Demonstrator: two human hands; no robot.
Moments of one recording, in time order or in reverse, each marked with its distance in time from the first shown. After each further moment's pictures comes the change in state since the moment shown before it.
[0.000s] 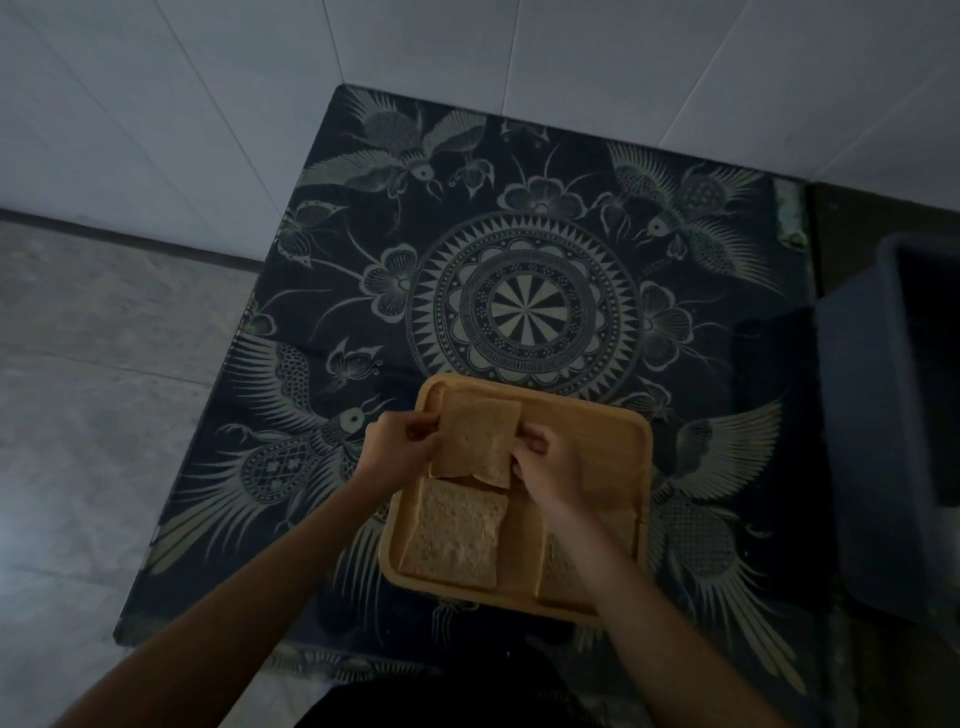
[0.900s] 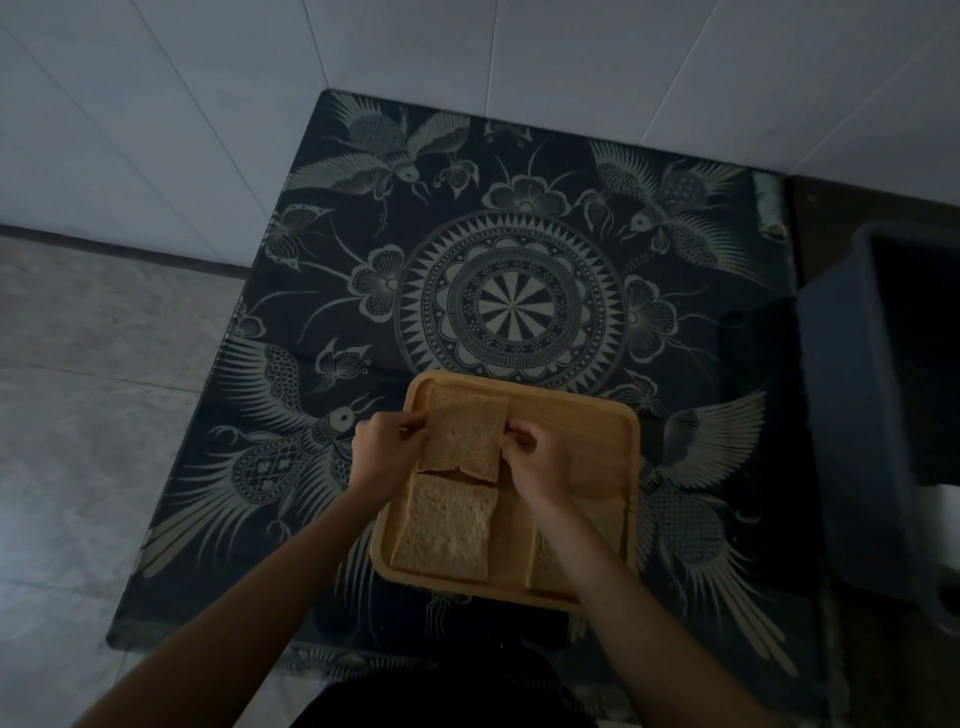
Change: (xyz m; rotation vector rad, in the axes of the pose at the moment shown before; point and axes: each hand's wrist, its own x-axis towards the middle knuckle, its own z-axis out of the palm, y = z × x) left_hand -0.006 -0.002 0.011 0.111 0.178 0.087; right_hand -0.007 0.004 -0.005 -0.148 0.056 -0.176
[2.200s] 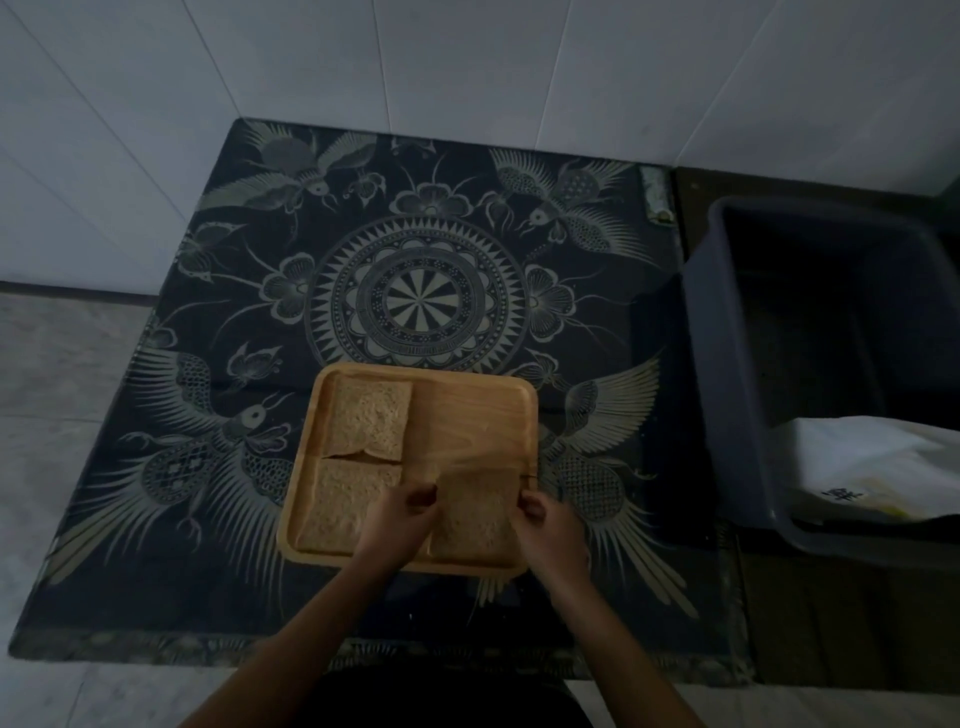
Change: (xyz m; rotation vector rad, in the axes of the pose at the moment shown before) left_hand -0.125 0.060 0.097 -0.119 -0.313 -0.136; right_hand -0.078 0.118 -0.117 -0.007 0.008 0.129
